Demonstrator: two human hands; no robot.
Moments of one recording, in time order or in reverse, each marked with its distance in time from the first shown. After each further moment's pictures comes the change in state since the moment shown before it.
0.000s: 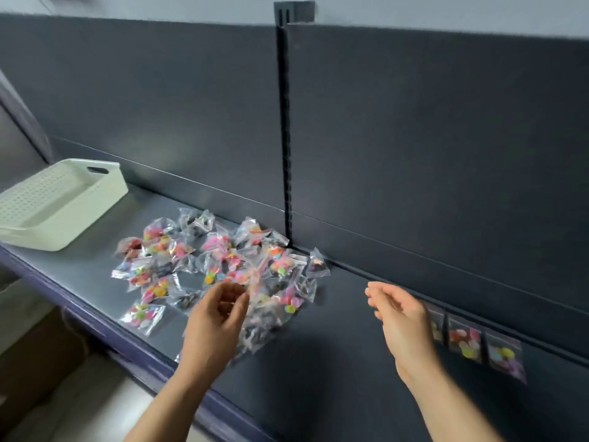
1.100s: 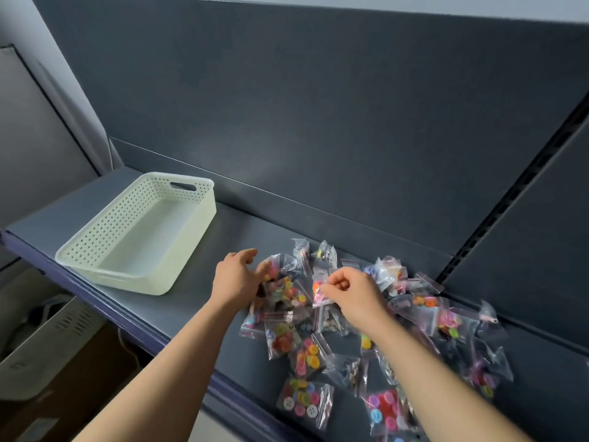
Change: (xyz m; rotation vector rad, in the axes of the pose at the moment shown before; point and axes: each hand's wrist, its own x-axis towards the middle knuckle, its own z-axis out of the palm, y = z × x) left_hand 0.270 -0.152 -0.171 0.440 -0.165 -0.171; right_hand 0.036 -0.012 0.355 -0.646 -0.347 -0.118
